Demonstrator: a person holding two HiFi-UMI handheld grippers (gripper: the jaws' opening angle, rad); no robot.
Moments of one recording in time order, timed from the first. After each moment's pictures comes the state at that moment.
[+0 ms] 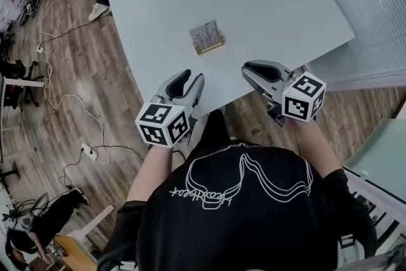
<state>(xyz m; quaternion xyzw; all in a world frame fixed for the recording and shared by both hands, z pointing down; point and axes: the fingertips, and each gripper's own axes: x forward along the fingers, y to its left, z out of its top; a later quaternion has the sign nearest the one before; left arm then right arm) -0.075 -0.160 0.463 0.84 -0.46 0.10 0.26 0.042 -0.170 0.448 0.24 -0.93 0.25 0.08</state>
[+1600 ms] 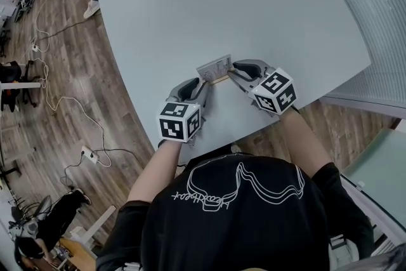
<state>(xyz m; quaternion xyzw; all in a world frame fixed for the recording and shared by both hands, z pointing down) -0.098 -0.279 0.586 0.81 -0.46 0.20 0.32 -0.023 -0.312 0.588 0.22 -0.92 0.20 0.24</state>
